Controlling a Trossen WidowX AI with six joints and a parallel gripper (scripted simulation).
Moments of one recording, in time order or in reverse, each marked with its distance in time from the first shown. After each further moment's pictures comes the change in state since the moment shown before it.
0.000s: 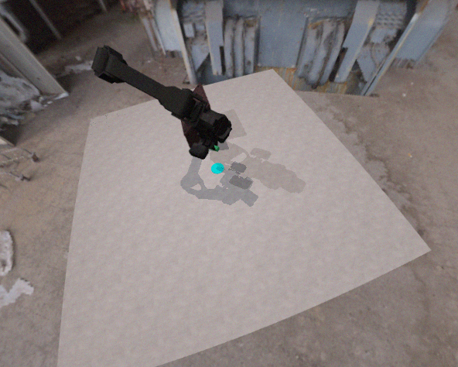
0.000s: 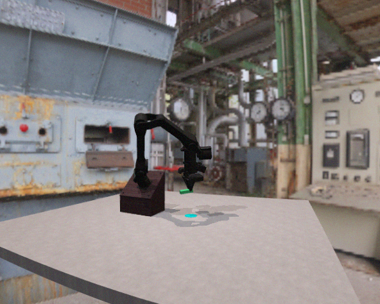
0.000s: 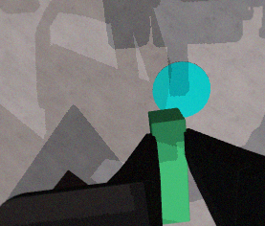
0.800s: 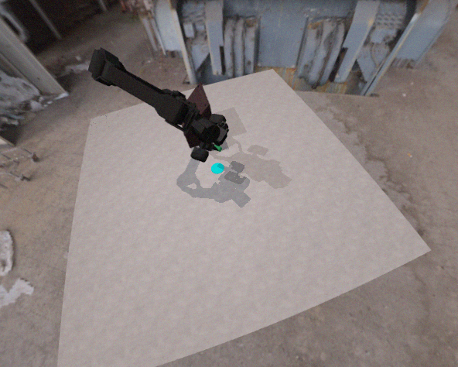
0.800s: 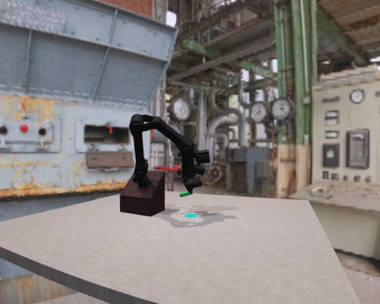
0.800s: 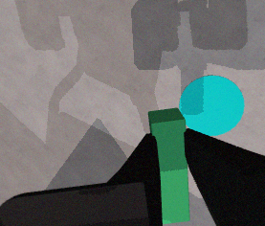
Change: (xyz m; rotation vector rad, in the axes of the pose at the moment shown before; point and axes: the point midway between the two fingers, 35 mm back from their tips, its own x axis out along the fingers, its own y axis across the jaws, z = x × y) arm 0.014 0.005 -0.001 0.013 -0.108 0.128
